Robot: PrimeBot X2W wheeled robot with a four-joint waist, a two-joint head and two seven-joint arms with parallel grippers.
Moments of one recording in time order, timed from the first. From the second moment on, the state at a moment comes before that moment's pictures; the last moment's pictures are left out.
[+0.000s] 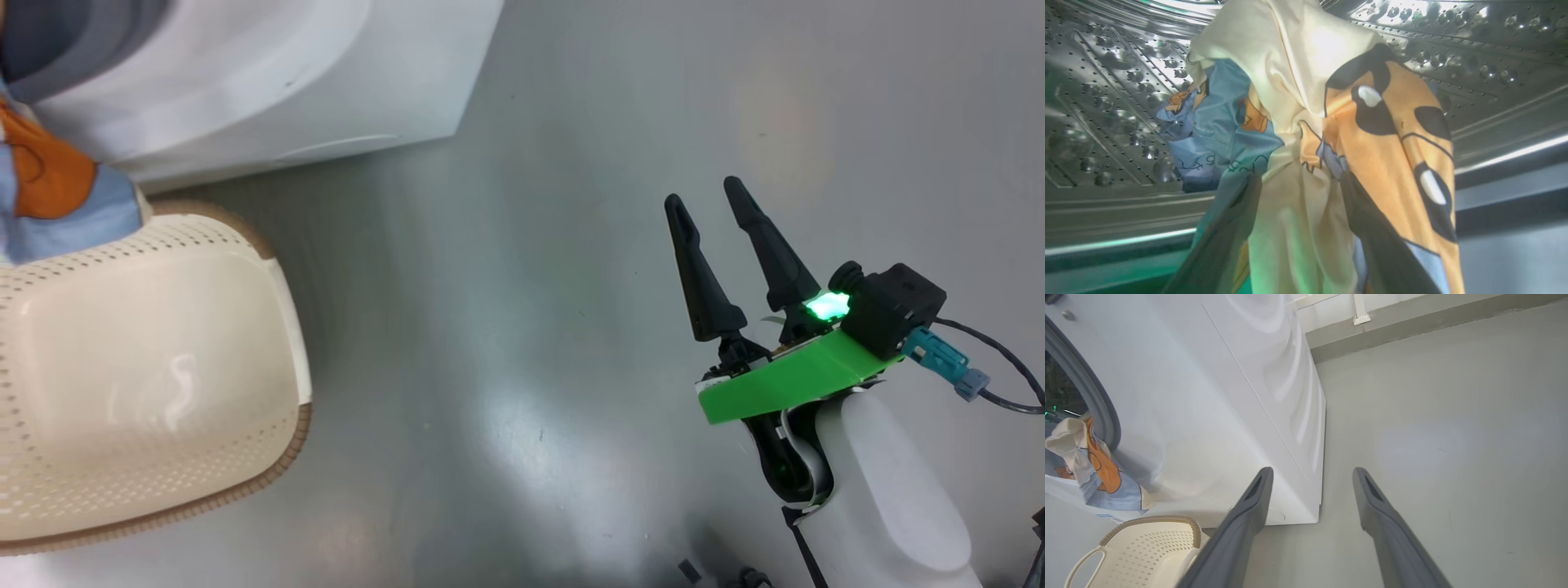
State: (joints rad) left arm -1.28 0.55 -0.34 0.72 -0.59 0.00 0.39; right arm -0.45 -0.06 0.21 0.18 0.41 0.13 -0.26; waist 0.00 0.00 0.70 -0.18
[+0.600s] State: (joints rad) left arm -0.99 0.51 -0.34 0.59 -0.65 0.03 0.30; right arm -0.40 -0.06 0.18 0.23 0.39 0.13 -0.26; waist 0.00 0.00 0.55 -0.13
